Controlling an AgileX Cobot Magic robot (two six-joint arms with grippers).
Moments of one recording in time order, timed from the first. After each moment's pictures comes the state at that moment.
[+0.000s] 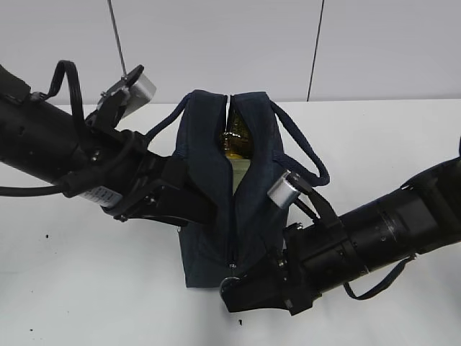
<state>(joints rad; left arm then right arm) -0.45 1.57 -0.93 -1.03 0.80 0.73 0.32 1.87 -0.75 1.54 1.05 -1.86</state>
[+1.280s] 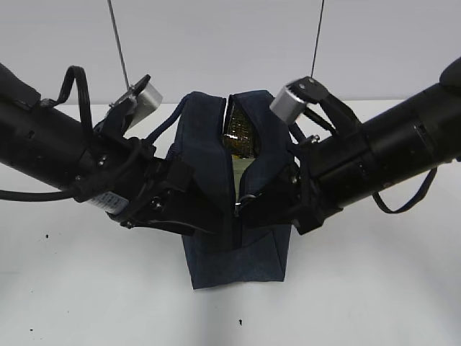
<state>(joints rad) -0.45 1.61 -0.93 -1.07 0.84 0.73 0.32 1.60 -0.94 1.15 0.89 -1.42</state>
